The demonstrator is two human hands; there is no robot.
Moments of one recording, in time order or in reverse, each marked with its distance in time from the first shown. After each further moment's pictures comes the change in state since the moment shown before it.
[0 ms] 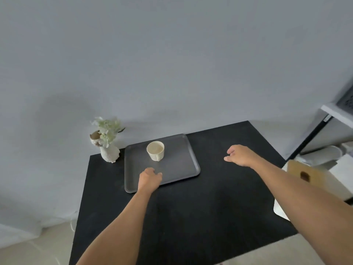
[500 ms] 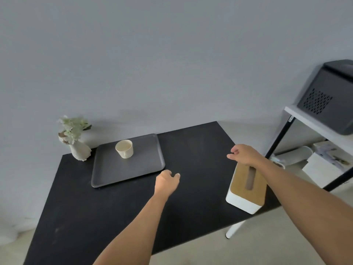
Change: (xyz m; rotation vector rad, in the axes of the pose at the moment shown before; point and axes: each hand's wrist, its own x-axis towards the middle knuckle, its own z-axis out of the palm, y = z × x) left_hand -0.131 0.103 0.157 -0.066 -0.098 0.056; right_hand -0.062 0.172 -0.068 0.001 0.142 0.016
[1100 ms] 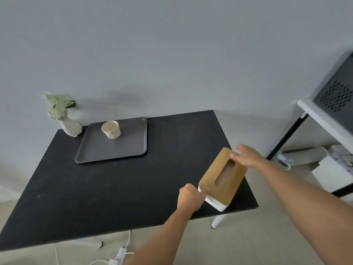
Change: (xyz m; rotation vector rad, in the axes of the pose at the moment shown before) left_hand -0.073 0.082 0.201 -0.004 -0.130 -0.222; right_hand 0.063 0.137 -0.021 -0.032 -0.117 -0.062
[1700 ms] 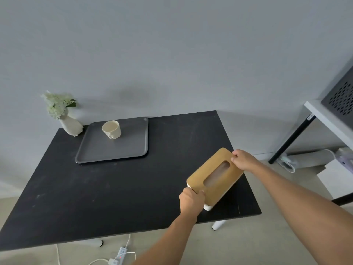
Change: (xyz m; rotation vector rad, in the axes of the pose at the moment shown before) left_hand 0.014 0.001 0.013 -0.242 0.104 -0.094; right_hand 0.021 -0.008 0.012 0.032 -0.083 0.019
